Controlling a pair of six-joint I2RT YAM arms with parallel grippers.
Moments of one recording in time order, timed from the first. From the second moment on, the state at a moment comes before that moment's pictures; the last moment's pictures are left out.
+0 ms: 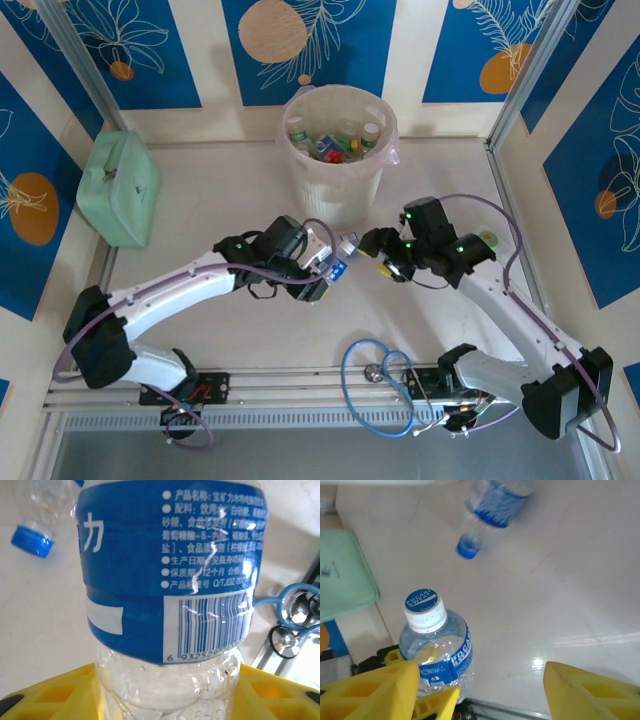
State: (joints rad) left arm -0.89 1.38 1.09 -0.67 0.23 -0.15; right arm 0.48 1.08 0.98 -0.77 -0.37 1.05
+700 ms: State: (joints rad) left arm -0.90 1.29 1.09 -0.67 0.26 -0.07; right arm 0.50 1.17 1.06 -0.70 -0.46 1.02
